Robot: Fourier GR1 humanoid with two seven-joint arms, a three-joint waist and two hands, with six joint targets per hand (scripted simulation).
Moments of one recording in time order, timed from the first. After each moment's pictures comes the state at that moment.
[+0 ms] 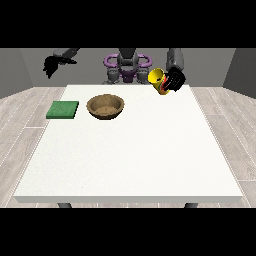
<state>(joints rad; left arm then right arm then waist) -0.74 0.31 -0.05 -0.63 -0.52 0.47 -0.26 -0.18 -0.34 -0.33 -1.18 -0.23 0.39 -0.24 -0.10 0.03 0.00</state>
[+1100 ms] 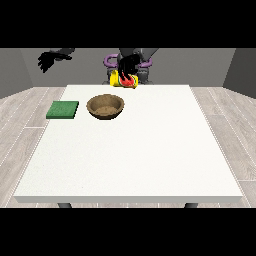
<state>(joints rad) -0.99 0.10 -0.59 -0.53 -1.28 0.35 0.33 -0.20 -0.39 -0.35 -1.03 -0.23 0.46 -0.27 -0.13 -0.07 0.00</state>
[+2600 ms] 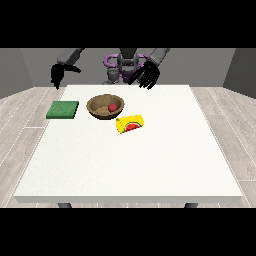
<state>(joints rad) -0.77 0.01 -0.19 -0.85 -0.80 0.50 0.26 -0.25 -0.30 -0.34 -1.04 -0.23 0.33 -0.22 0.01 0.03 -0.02</state>
